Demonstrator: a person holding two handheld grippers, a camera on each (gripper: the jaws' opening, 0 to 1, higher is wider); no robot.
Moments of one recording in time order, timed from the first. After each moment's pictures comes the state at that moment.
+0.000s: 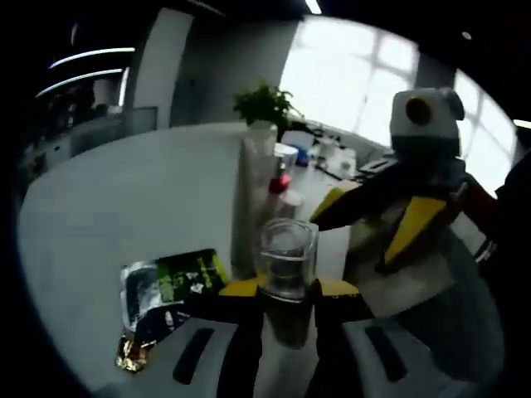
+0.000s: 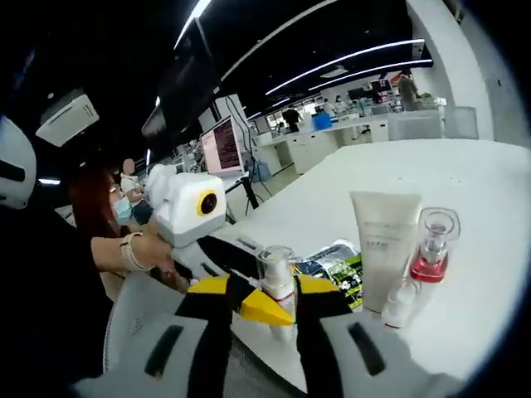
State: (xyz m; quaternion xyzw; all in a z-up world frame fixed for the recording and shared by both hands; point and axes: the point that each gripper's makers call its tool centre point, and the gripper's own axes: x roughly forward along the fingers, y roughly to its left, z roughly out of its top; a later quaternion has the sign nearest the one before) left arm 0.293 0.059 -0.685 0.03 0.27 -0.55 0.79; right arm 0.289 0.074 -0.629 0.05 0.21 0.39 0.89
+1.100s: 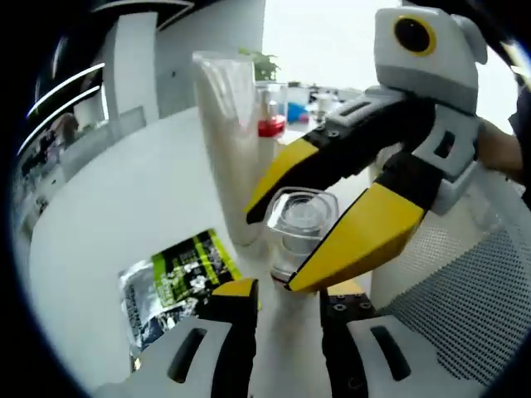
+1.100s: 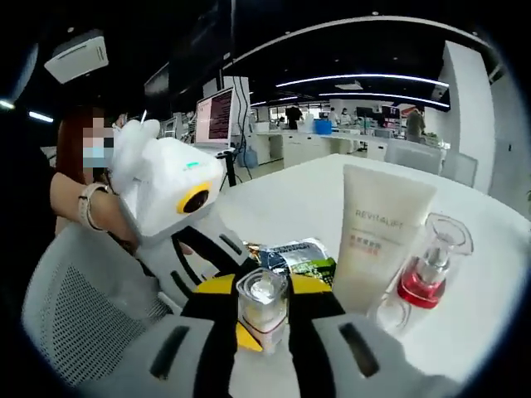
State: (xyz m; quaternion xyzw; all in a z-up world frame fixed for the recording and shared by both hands) left arm 0.305 0.053 -0.739 0.16 0.29 -0.54 0.78; right arm 0.312 0.073 -0.673 -0.07 0.19 0.40 0.89
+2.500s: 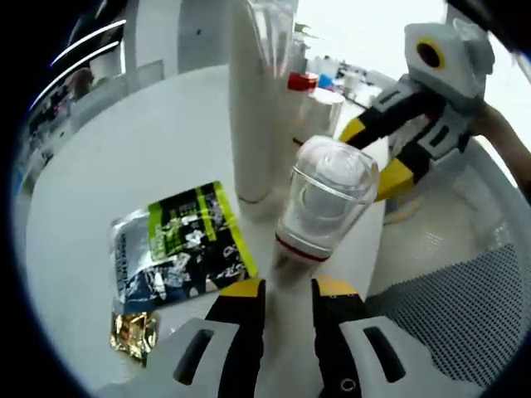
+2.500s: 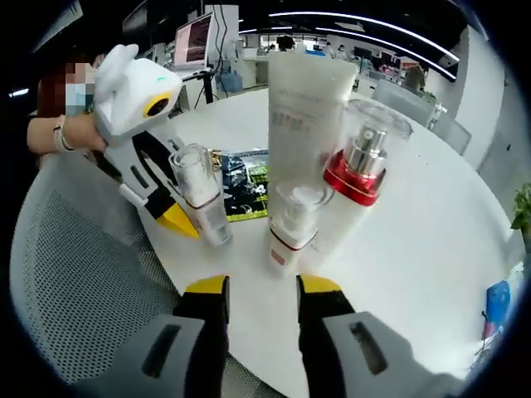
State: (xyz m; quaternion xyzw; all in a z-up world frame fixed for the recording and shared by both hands) left arm 0.297 0.066 -0.762 0.15 0.40 -0.48 0.77; right arm 0.295 -0.024 -0.730 -0.18 0.37 0.35 0.84
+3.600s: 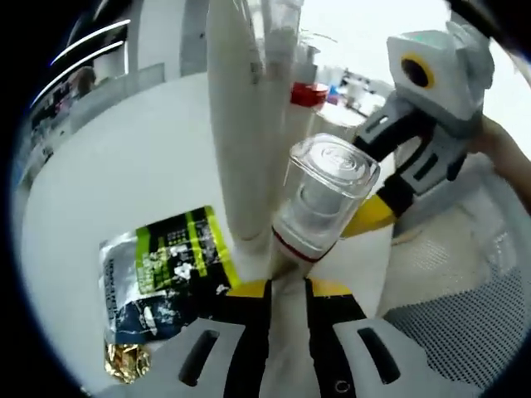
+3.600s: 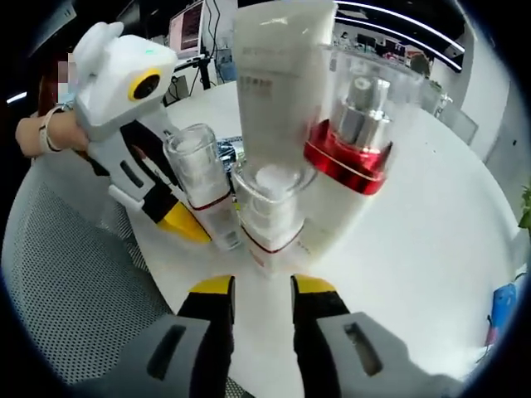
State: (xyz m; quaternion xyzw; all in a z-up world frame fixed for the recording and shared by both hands) left arm 0.313 0.033 -0.763 0.13 0.38 -0.48 0.78; right arm 0.310 -0.027 -0.751 -0.18 0.40 0.36 0.83
